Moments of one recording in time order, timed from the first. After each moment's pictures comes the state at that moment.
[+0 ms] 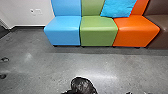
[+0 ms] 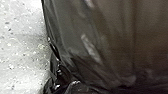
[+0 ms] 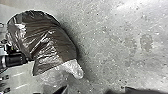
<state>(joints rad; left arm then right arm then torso) 0.73 2.96 -2.55 -0.25 0.28 -0.04 -0.77 2.27 -1.65 0.37 -0.23 -0.08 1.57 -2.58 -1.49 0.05</state>
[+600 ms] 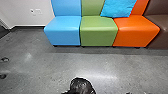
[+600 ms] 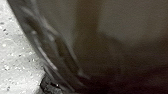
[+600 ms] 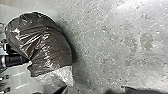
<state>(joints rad) 0.73 2.97 -2.54 -0.25 0.28 -0.03 -0.77 2.27 -1.65 0.37 -0.23 -0.08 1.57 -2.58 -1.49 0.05</state>
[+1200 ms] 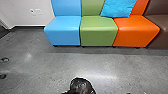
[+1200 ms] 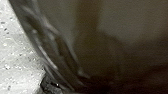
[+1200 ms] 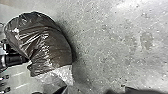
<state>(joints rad) 0.73 2.97 -2.54 -0.25 0.28 -0.04 -0.78 2.27 -1.65 0.37 -0.23 -0.08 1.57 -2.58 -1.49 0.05</state>
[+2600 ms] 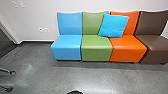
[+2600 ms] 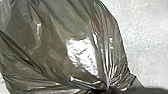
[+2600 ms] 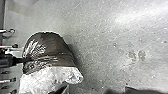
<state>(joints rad) 0.78 2.84 -2.40 -0.25 0.36 -0.04 -0.84 2.26 -1.69 0.37 -0.23 -0.08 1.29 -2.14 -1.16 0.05</state>
